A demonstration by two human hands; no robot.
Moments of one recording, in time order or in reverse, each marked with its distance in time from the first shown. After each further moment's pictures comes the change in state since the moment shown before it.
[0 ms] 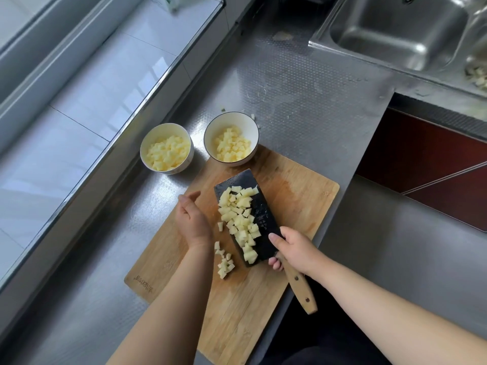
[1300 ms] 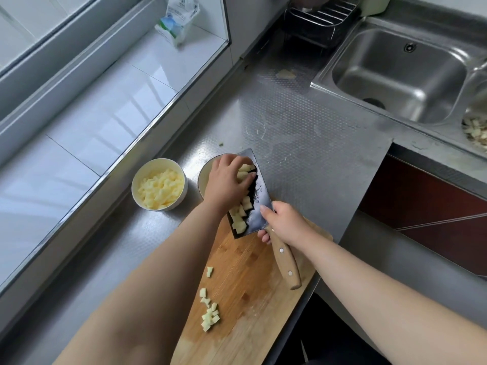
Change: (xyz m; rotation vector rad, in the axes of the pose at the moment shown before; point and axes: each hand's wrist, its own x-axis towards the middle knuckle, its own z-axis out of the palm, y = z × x) left_hand 0.080 0.104 0.133 0.638 -0.633 0.625; right_hand 0.077 -0.130 -0.062 -0.033 0.125 -0.047
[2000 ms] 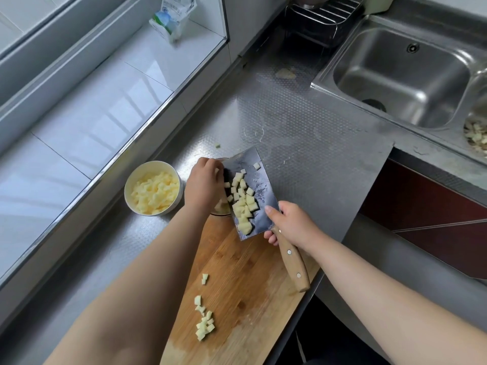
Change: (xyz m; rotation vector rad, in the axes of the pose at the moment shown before) left_hand 0.014 -0.030 -0.008 0.100 0.092 -0.178; right_hand 0.006 -0.008 -0.023 -0.046 0.007 -0.007
